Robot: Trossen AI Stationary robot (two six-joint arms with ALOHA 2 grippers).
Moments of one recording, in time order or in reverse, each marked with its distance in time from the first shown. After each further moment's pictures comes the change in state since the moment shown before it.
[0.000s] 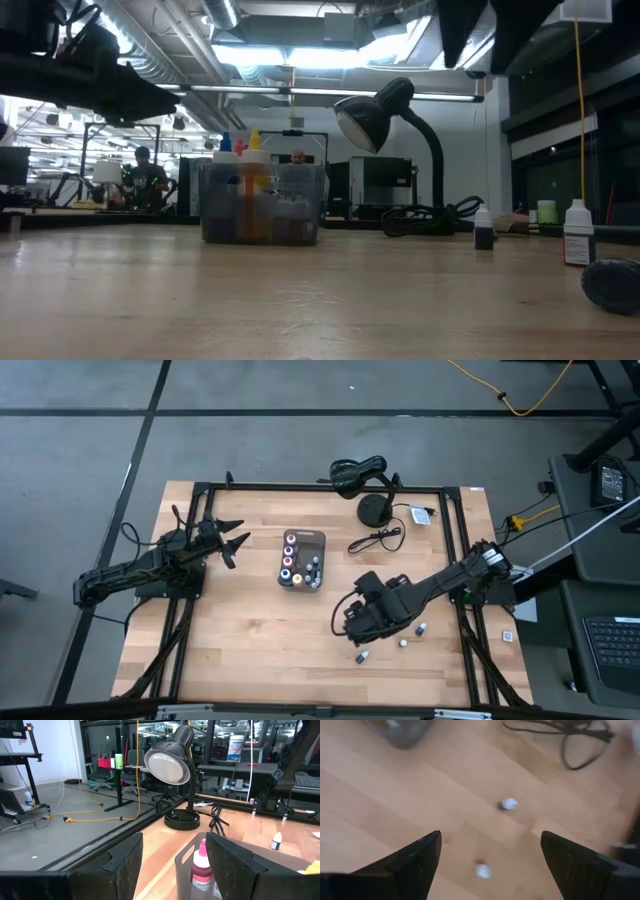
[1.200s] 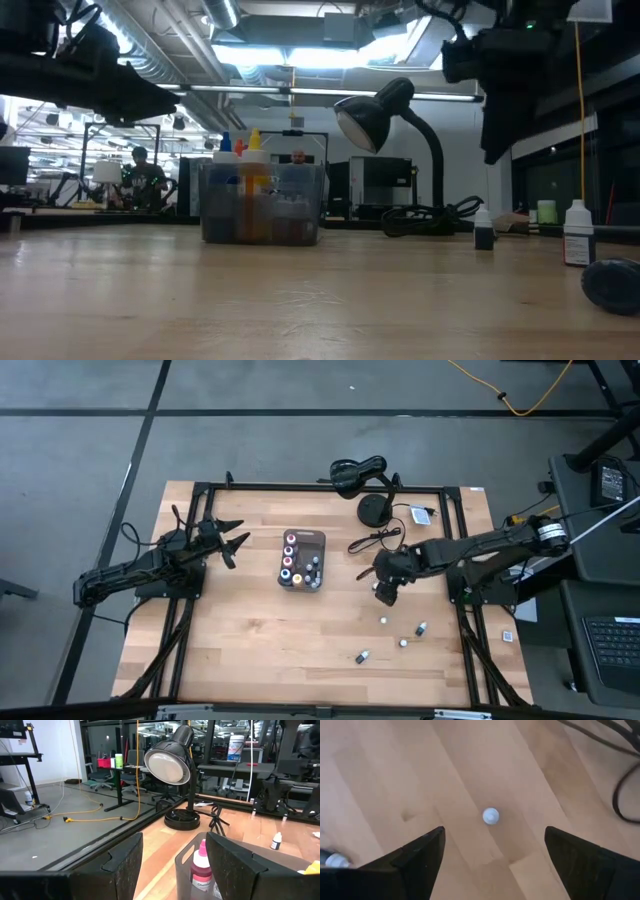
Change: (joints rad) left arm 0.000 0.000 0.001 0.000 0.000 0.000; right arm -0.322 -0.565 -0.861 0.738 -0.276 -0.843
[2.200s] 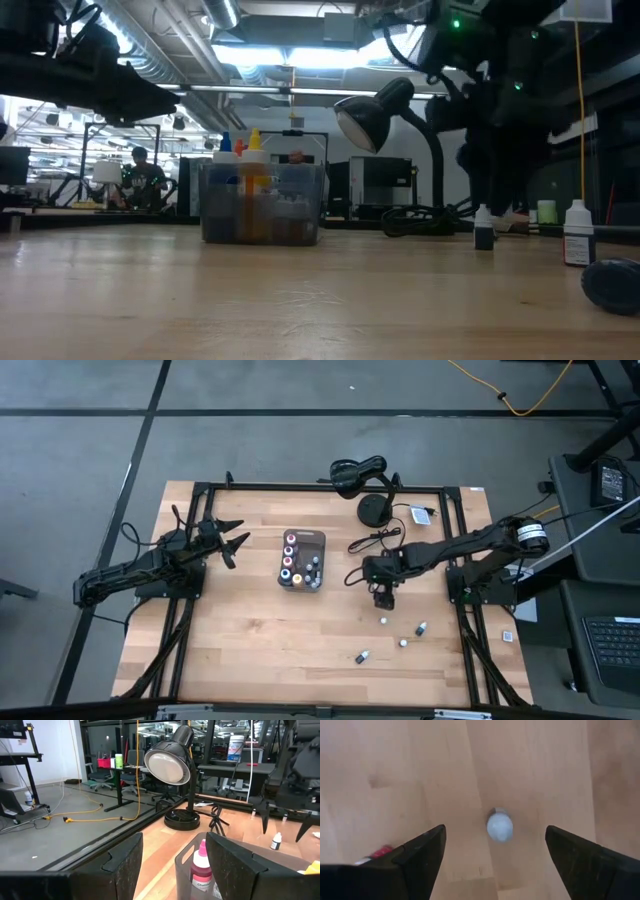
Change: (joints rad) left arm 0.000 0.000 0.000 0.000 0.000 0.000; right arm -0.075 0.179 -0.087 0.189 -0.136 -0.377
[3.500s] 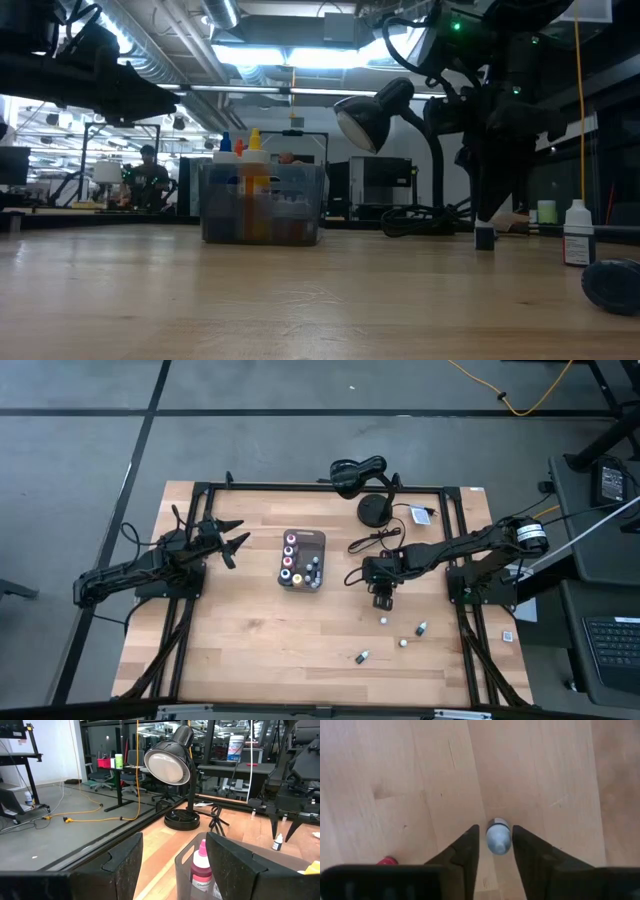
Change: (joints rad) left arm 0.000 0.000 0.000 0.000 0.000 0.000; right arm 0.000 0.004 -0.026 0.068 -0.006 0.011
